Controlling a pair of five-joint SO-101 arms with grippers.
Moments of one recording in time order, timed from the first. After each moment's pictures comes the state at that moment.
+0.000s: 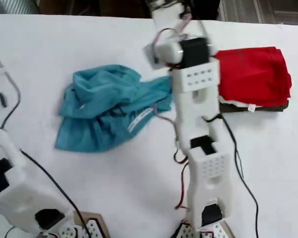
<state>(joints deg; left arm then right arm) -44.7 12.5 -7.9 69.6 -16.7 -23.2 32.1 -72.7 100.0 13.3</state>
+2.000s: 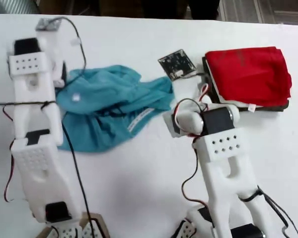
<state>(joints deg) -19.0 34.7 -49.7 100.3 -8.6 -19.3 -30.6 22.6 78.9 13.8</state>
